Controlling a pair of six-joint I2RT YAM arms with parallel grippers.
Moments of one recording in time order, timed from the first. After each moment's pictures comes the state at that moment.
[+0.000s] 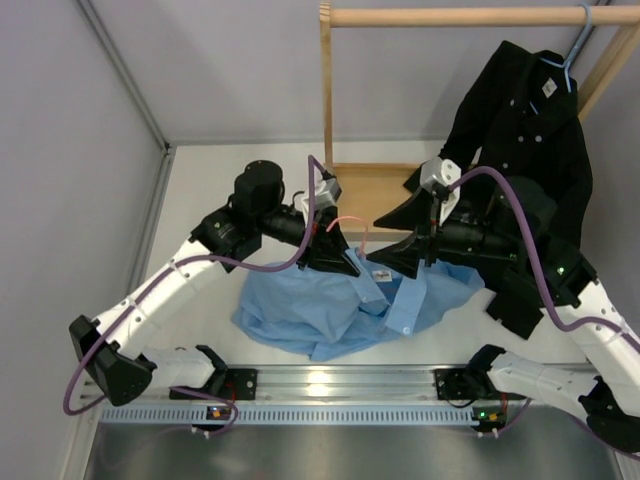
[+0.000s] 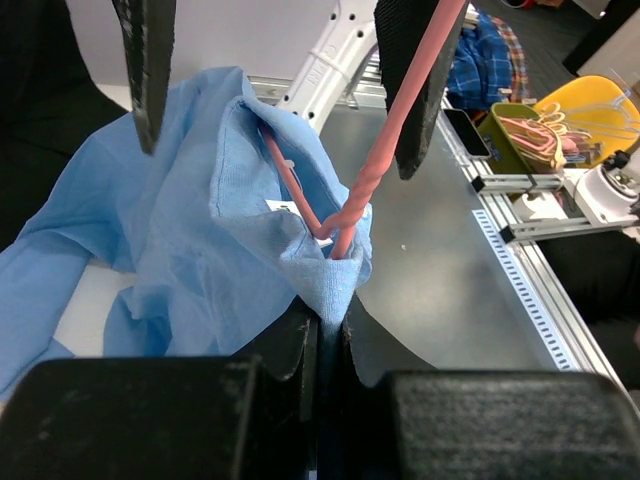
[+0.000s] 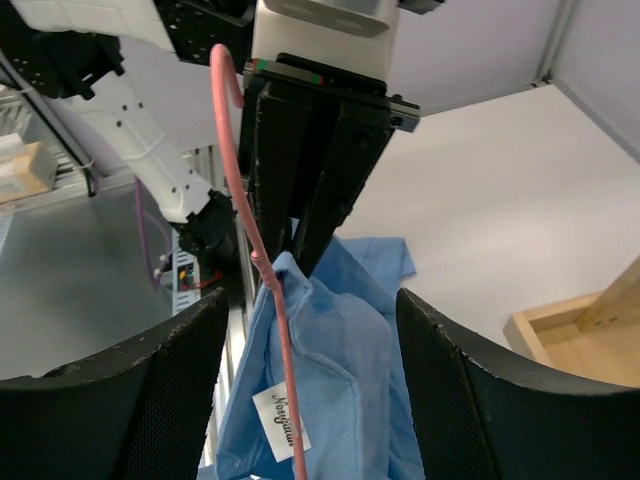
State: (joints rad) left arm -0.72 1.26 1.31 -0.27 1.19 -0.13; right arm 0.74 0.92 1.35 -0.51 -0.58 0.04
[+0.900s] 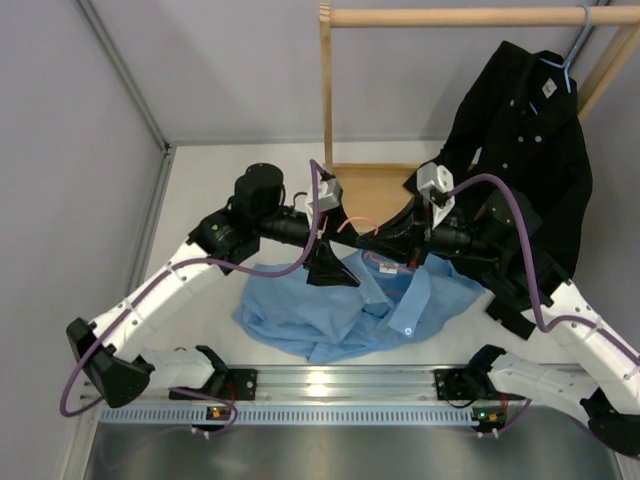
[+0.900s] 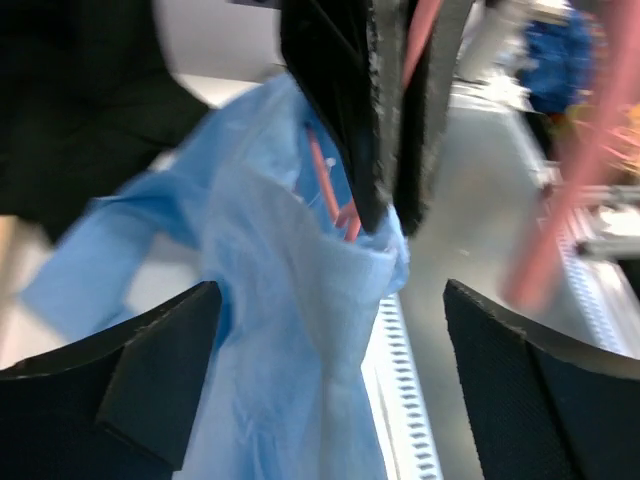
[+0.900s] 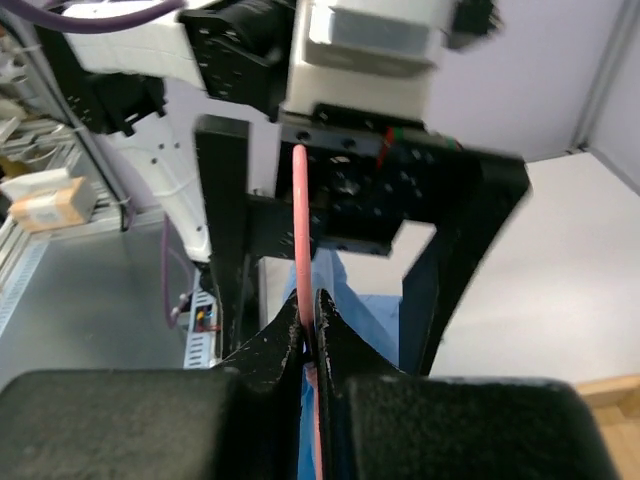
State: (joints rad) left arm -0.73 1.26 1.31 -0.32 1.10 -0.06; right arm 0.74 0.93 1.16 -0.13 -0.74 0.16
